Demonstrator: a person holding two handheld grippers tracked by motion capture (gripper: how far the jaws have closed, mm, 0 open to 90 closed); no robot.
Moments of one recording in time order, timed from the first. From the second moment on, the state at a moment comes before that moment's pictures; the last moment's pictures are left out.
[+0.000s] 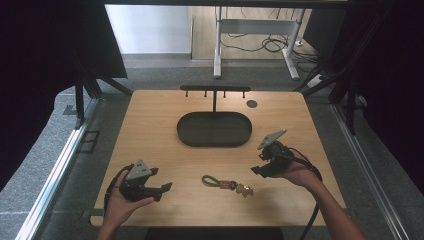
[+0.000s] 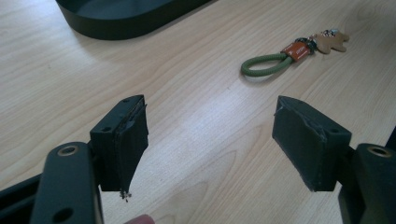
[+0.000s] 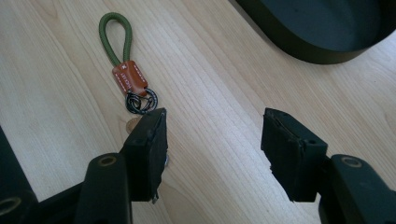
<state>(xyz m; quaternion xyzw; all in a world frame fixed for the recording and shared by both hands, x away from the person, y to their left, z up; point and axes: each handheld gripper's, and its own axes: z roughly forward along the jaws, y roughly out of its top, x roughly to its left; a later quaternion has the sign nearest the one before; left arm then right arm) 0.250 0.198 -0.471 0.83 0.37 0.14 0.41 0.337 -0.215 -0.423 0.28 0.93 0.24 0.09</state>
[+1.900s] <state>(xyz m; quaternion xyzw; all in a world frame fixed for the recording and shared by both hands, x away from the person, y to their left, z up) 0.249 0.203 -0.467 0.83 0.38 0.13 0.39 0.346 -0.108 -0.488 0.16 0.98 0.13 0.01</state>
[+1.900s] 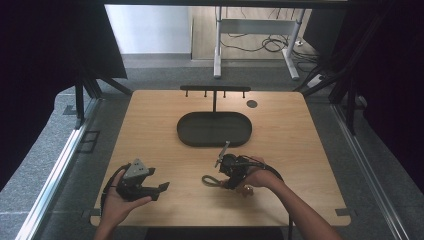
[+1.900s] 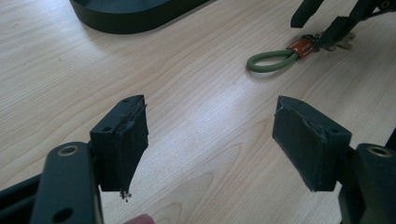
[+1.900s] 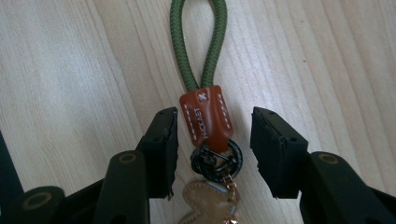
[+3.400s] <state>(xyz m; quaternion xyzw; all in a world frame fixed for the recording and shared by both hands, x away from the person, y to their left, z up) 0.250 0.211 -0.466 0.81 0.40 0.14 0.41 0.349 -0.111 -0.485 0.15 0.98 0.11 0.01</state>
